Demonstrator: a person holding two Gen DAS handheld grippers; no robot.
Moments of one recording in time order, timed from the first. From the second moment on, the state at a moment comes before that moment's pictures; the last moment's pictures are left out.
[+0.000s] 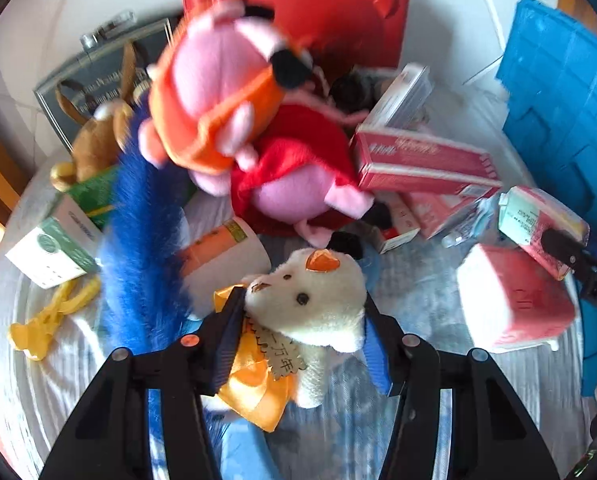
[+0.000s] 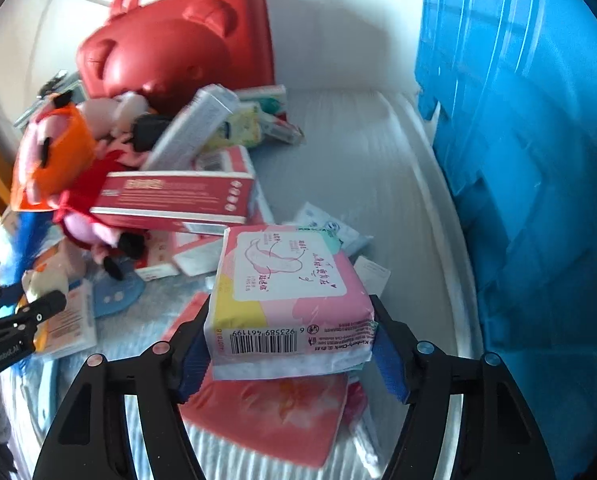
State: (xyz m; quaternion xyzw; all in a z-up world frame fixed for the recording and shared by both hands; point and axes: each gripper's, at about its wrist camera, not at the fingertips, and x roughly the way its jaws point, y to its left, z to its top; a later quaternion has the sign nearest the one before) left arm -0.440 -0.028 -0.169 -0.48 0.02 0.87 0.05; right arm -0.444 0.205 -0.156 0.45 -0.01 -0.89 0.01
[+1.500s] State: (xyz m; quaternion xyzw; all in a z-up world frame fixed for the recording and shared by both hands) left arm -0.220 0.377 0.082 -0.22 0.13 0.93 0.28; right arm -0.169 0.497 0.083 0.17 0.02 -0.96 -0.21
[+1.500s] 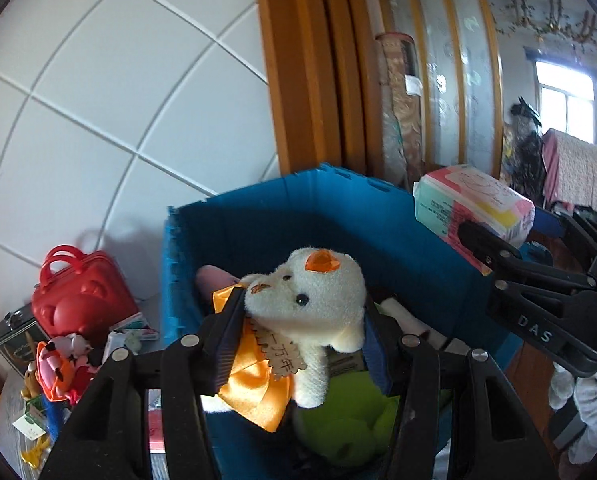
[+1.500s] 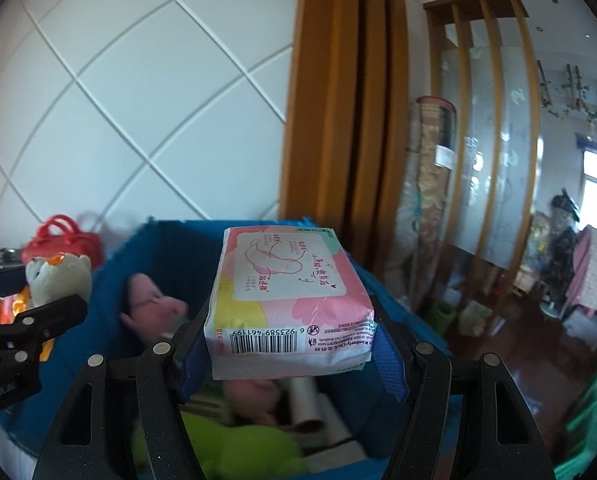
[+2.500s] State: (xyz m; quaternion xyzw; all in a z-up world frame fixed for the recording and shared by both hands) left arm -0.235 0.383 0.067 -0.25 0.11 0.93 0.25; right arm -0.193 0.543 0.049 0.23 0.04 -0.94 -0.23
